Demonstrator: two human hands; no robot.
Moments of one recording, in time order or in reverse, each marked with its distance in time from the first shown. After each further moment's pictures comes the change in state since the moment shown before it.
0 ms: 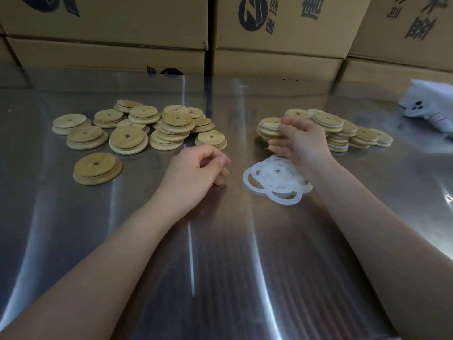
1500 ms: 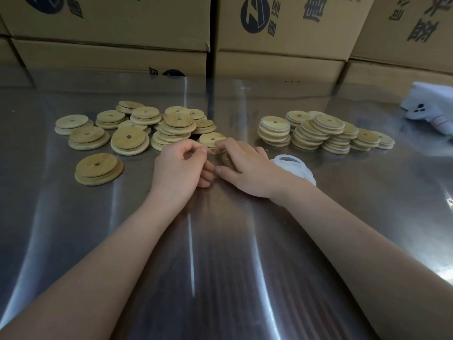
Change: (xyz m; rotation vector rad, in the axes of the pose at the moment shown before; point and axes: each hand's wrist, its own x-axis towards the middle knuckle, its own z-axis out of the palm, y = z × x) left_hand 0.006 -0.001 -0.003 -0.163 0.242 -0.135; right_hand -0.040 0.025 0.046 -1.129 -0.629 -0.663
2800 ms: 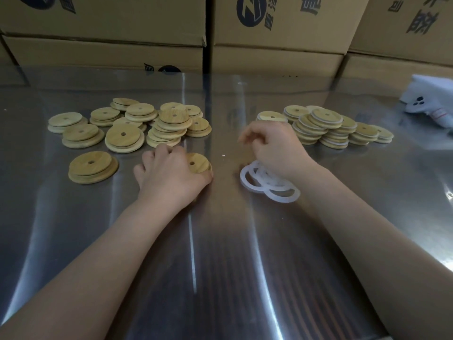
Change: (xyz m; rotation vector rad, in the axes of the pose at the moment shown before) left_hand 0.006 -0.008 -0.002 0.986 -0.019 -0.029; right_hand -0.005 0.022 -0.032 0.118 0.297 0.102
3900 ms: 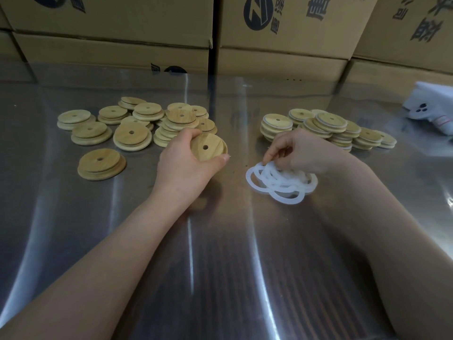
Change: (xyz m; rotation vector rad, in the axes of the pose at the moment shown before) left_hand -0.012 0.006 -0.010 -0.641 0.128 0.119; right_hand -0.005 0.014 -0.040 0.006 -0.397 0.217
